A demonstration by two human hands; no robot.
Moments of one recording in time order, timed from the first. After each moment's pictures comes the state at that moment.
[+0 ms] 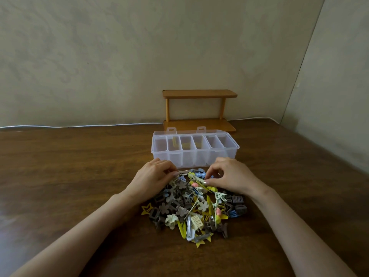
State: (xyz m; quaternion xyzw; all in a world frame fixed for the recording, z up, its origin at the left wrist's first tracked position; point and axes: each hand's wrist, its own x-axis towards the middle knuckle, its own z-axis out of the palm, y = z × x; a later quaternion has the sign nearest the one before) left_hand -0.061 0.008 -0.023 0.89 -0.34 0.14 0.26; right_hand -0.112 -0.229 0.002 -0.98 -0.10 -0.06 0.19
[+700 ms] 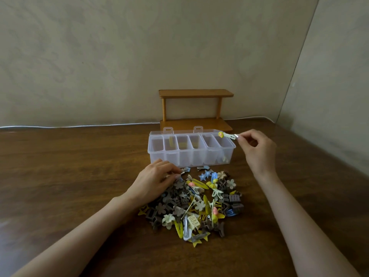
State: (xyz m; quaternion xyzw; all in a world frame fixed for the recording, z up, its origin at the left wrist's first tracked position) left_hand -0.064 0.001 -0.026 0.87 -0.37 0.13 0.29; right_hand -0.100 -0.270 0.013 -0.82 0.05 -0.43 0.37
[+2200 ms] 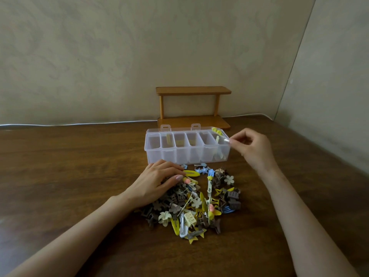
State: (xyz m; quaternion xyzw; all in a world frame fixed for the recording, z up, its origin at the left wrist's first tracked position) left_hand -0.068 -0.003 -0.028 0.87 -0.42 0.06 0.25; right_hand -0.118 -0.265 0.029 -0.85 0.02 -0.27 0.46
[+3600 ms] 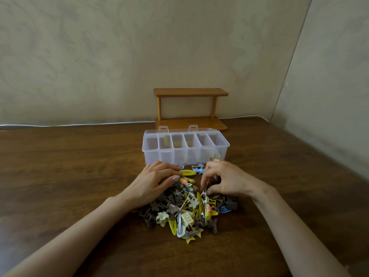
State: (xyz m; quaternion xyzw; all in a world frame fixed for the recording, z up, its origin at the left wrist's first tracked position) left_hand -0.066 -0.002 -0.030 0.87 -0.42 0.07 0.25; right_hand -0.125 -0.240 0.008 -0.96 -0.19 0.03 0.20
